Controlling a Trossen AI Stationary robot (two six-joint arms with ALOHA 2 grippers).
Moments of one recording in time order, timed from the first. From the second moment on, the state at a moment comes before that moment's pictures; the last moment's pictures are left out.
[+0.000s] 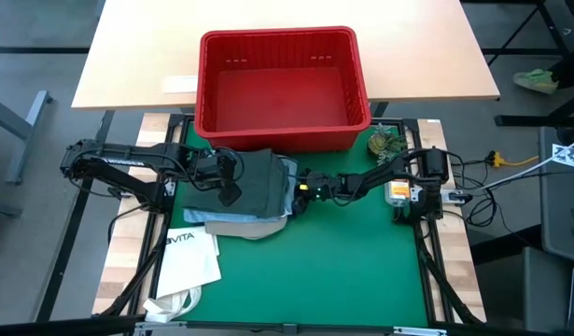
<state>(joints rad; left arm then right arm) -0.01 1.20 1.10 -1.04 -0.32 -0.64 -0.21 1.94 0.81 0.46 0.06 0.52</state>
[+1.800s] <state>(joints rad) -0.01 0.90 1.10 -1.09 -0.12 -0.71 -0.24 1.88 0.80 0.26 -0.04 0.31</state>
